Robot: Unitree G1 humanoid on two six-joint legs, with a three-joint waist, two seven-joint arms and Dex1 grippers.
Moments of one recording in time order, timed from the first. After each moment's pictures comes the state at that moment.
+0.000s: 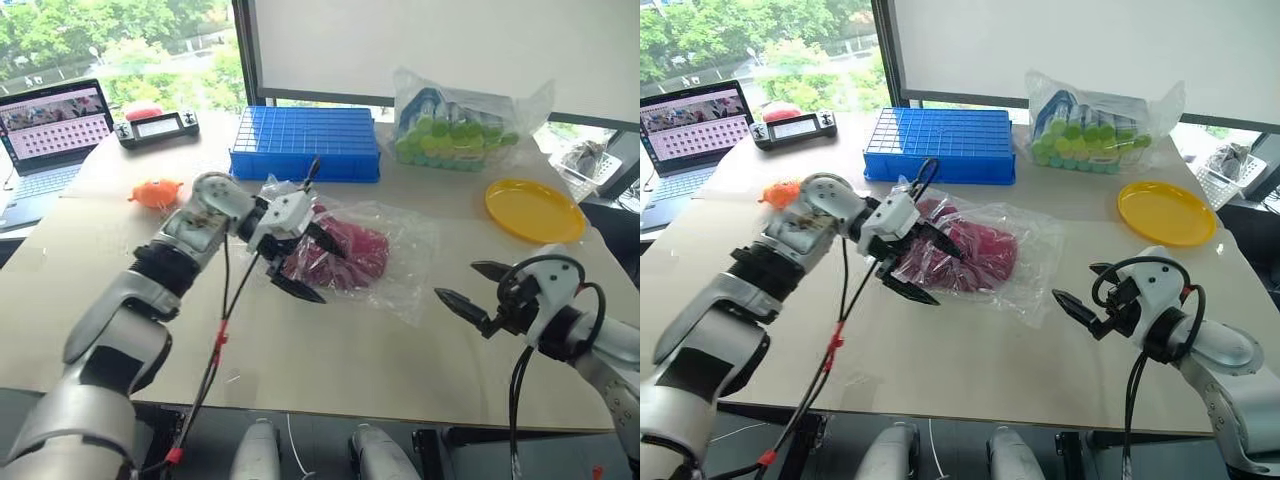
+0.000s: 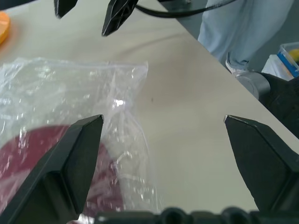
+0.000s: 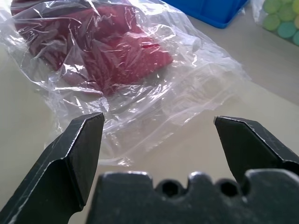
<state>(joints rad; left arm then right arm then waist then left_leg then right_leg) -1.11 0.57 -0.61 0.59 -0.50 -0.08 -1.61 0.05 -0.77 -0.32 -0.57 0.55 0.66 0.56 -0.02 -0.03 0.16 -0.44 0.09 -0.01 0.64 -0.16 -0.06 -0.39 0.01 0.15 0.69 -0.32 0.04</state>
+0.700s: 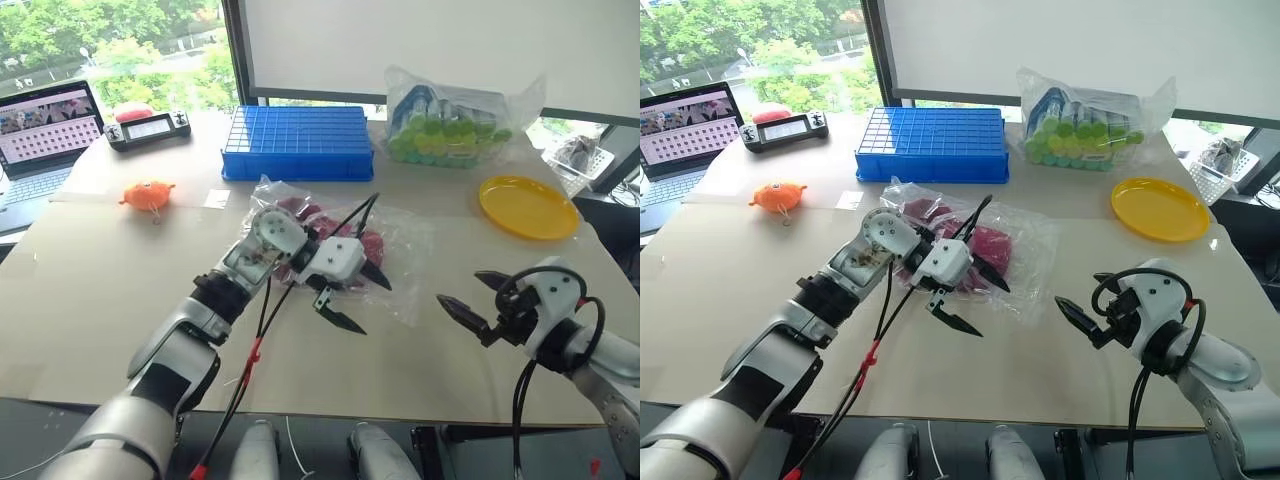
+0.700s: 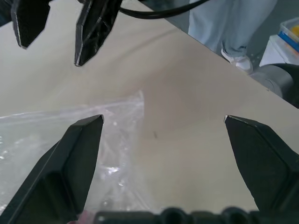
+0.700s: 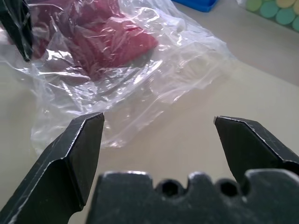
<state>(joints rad) -0.95 0.35 -0.52 0.45 -0.16 -0.16 -1.52 0.14 -0.72 -0.35 -0.63 0.58 0.66 0.56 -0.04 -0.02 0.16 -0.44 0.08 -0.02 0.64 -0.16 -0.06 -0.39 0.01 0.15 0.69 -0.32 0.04</state>
